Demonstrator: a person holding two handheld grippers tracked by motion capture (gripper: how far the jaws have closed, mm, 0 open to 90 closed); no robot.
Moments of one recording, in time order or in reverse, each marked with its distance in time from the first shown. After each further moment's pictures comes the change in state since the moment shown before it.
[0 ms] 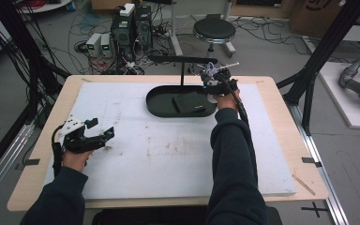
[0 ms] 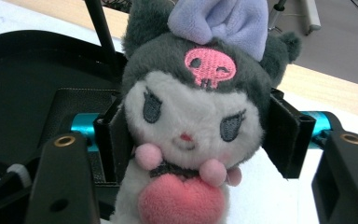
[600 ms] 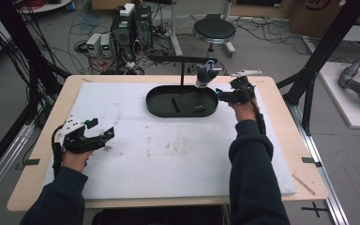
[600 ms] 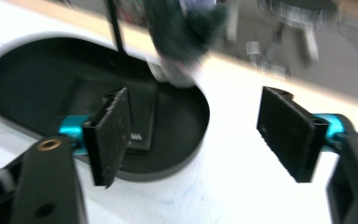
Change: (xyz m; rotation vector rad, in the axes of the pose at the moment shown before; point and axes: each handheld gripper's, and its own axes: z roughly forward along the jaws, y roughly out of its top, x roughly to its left) left arm 0.000 0.000 -0.001 -0.001 -0.001 -0.007; right arm -0.026 -0.034 -0.058 -0.136 0.051 -0.046
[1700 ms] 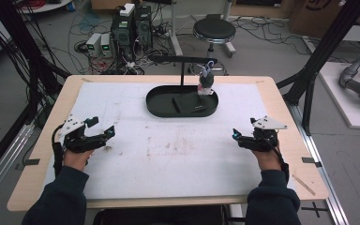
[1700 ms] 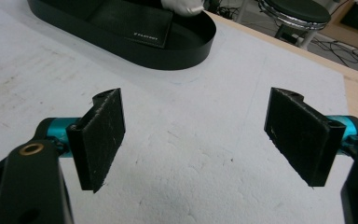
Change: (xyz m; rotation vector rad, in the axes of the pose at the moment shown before) left arm -0.003 0.003 0.001 -0.029 -0.004 0.010; right arm 0.005 -0.130 -0.075 -0.077 0.006 -0.096
